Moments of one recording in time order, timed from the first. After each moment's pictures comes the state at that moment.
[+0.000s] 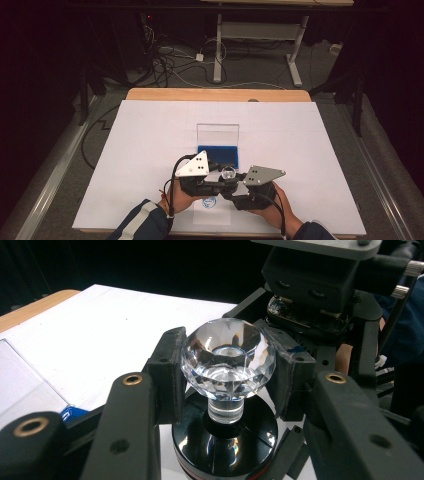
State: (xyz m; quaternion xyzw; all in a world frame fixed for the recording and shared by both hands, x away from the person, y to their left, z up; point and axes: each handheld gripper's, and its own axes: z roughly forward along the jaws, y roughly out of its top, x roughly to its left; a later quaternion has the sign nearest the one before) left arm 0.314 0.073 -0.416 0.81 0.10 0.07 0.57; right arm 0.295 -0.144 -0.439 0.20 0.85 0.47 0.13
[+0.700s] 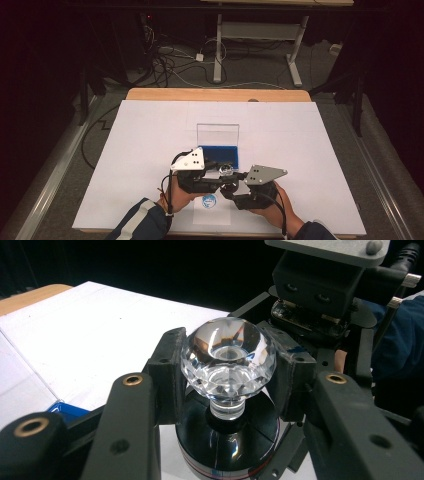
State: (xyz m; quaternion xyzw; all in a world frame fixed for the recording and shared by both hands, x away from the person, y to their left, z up) left arm 0.322 0.081 -0.418 0.79 0.12 0.02 0.60; right arm 0.296 -0.146 -0.436 0.20 0.85 0.48 0.13
